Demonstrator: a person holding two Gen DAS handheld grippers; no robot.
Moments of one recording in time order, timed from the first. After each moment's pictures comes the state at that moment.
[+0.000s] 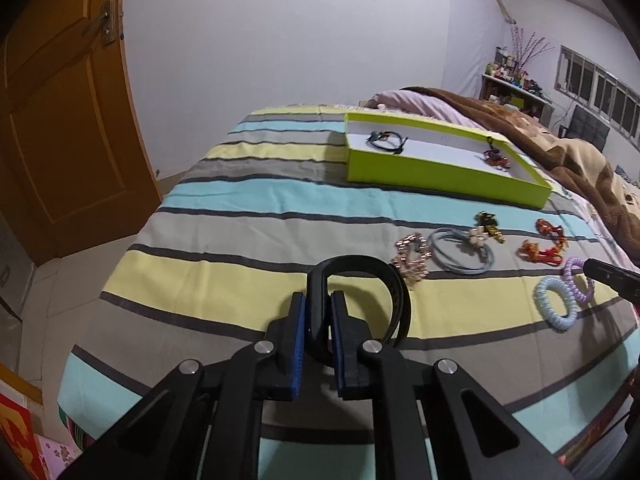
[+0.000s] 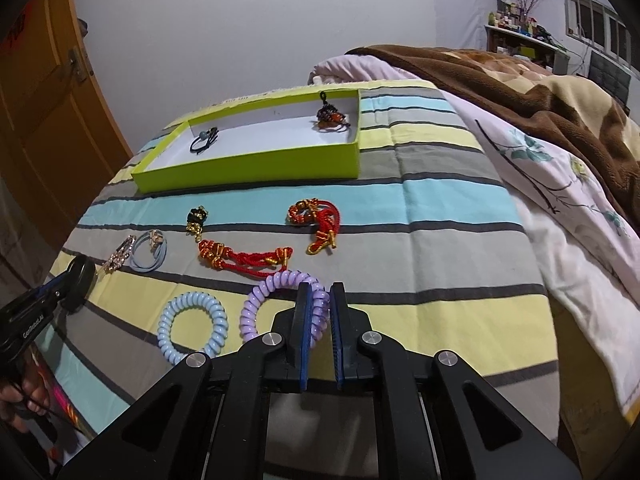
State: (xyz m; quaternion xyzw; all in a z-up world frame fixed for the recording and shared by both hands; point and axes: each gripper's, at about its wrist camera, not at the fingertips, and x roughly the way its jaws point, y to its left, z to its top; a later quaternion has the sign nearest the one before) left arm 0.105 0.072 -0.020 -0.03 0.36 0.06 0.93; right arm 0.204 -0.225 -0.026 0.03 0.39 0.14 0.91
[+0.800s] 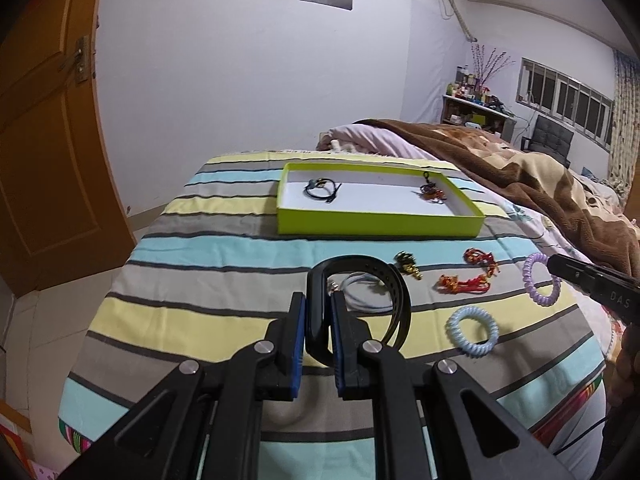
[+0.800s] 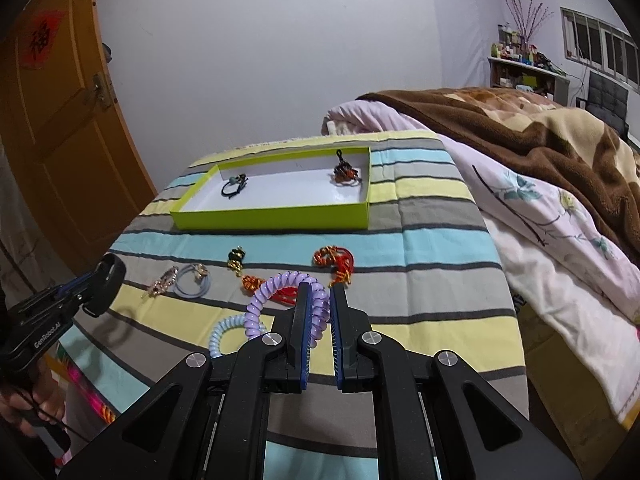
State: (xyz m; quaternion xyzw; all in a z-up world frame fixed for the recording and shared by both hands) left arm 0.096 0.027 0.024 -0.03 0.32 0.00 0.95; right arm 0.176 -0.227 0.018 0.04 0.33 0.17 0.93
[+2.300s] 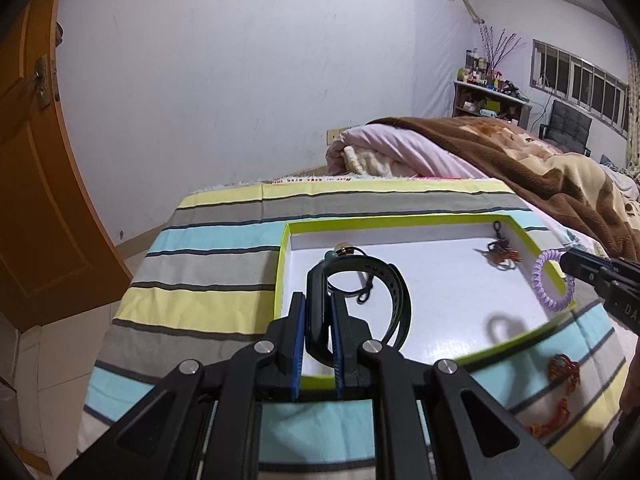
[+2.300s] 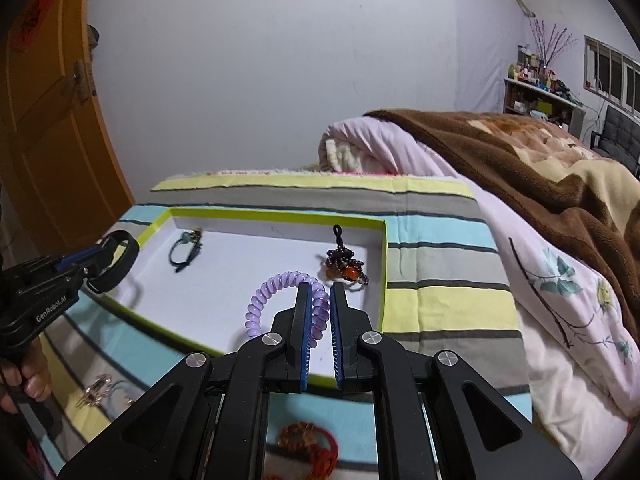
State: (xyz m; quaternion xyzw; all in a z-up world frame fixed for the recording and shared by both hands) left arm 0.263 0.038 0.021 0.01 0.34 0.02 0.94; right arm 0.333 -0.188 0.015 -0.01 0.33 0.16 0.93
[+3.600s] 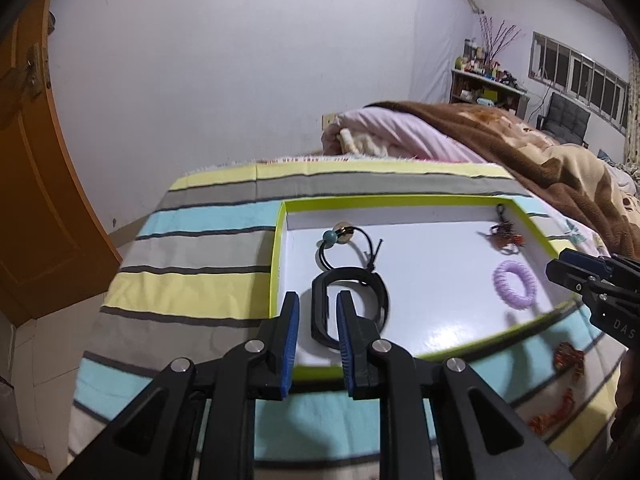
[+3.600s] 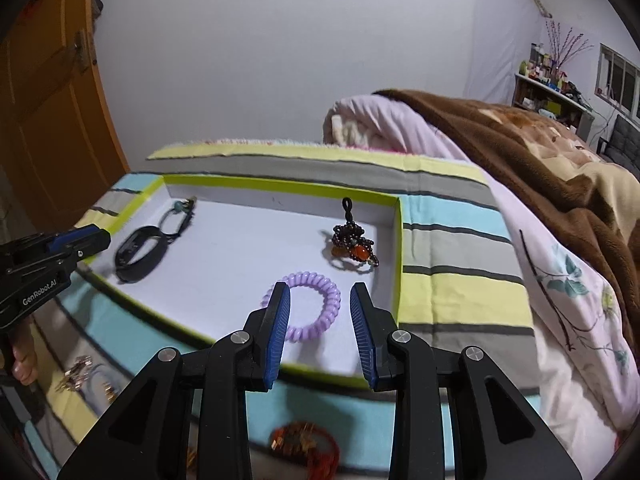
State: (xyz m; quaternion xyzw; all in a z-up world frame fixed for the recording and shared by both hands) left arm 0.259 0.042 0.015 0.00 0.35 0.00 0.94; right arm 0.322 -0.179 0.011 -0.04 0.35 0.16 0.92
